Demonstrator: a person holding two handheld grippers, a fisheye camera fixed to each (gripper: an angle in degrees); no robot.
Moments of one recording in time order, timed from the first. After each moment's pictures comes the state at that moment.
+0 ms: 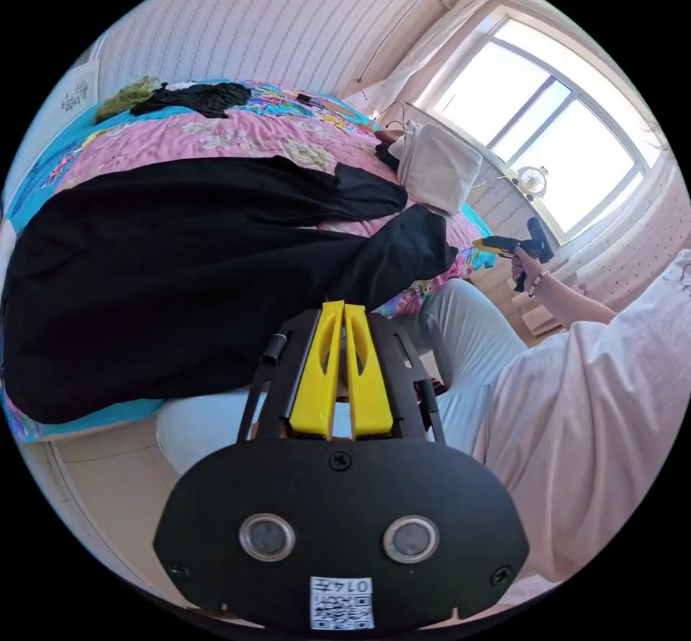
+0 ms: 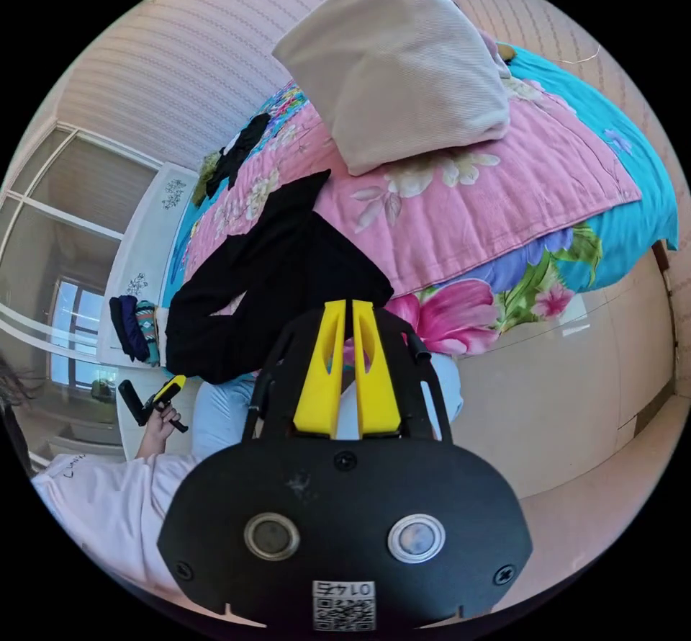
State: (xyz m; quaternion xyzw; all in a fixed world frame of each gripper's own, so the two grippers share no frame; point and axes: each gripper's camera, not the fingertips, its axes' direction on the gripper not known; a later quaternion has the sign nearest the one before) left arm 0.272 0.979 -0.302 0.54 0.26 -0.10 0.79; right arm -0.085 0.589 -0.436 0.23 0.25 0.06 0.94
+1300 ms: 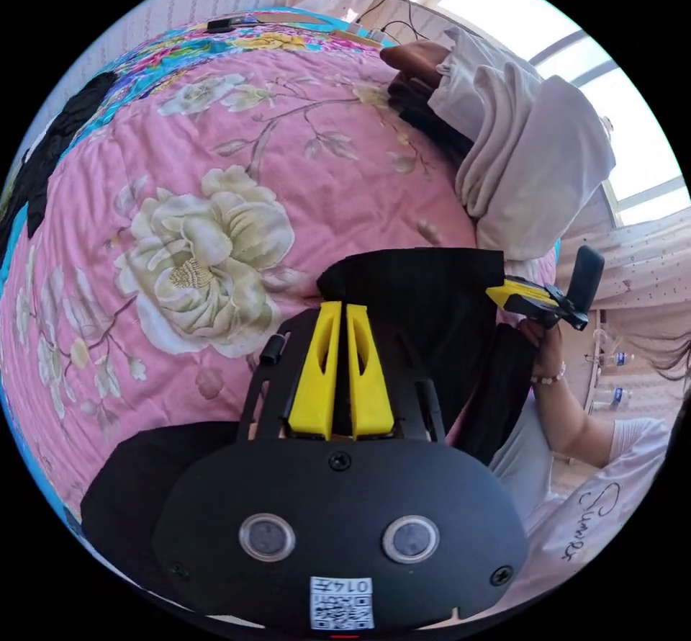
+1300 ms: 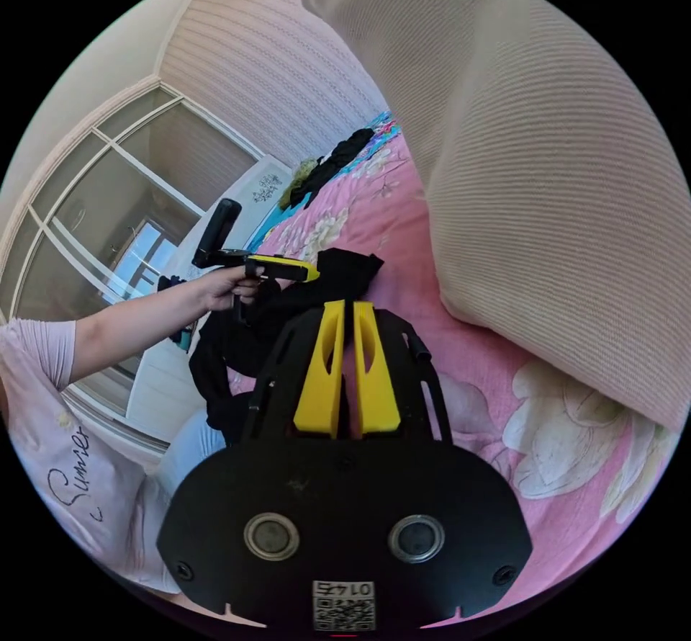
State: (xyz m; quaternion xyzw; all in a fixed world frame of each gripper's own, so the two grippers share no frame) left arm 0.239 0.255 -0.232 0.39 0.23 0.03 0.89; right arm -0.017 0.454 -0.437 0.25 0.12 -0.15 0.95
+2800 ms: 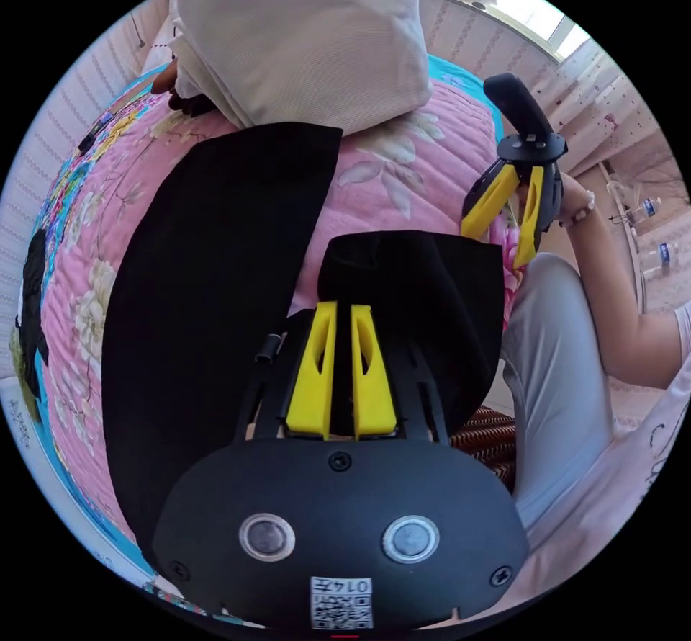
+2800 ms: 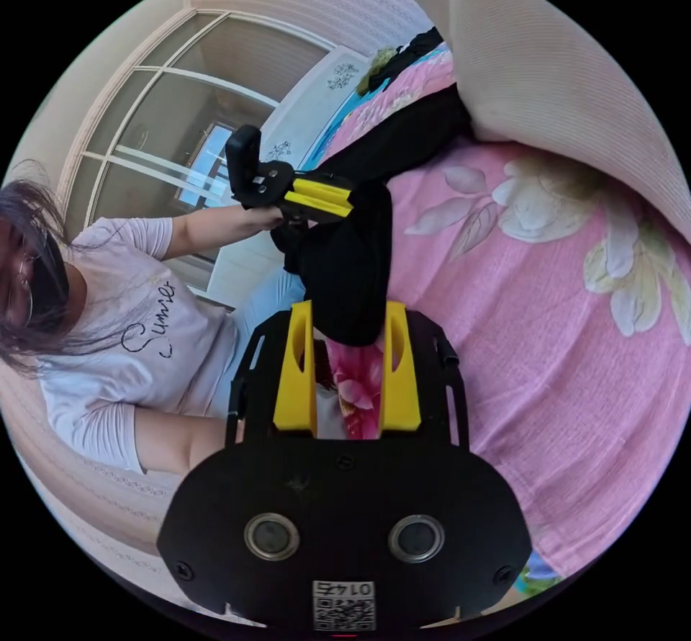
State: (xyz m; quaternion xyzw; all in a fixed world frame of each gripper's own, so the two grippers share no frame) left arm 0.638 0.260 -0.090 0.38 0.08 0.19 0.90; right arm 0.071 0.538 -0.474 -0.05 0.00 -0.21 0.98
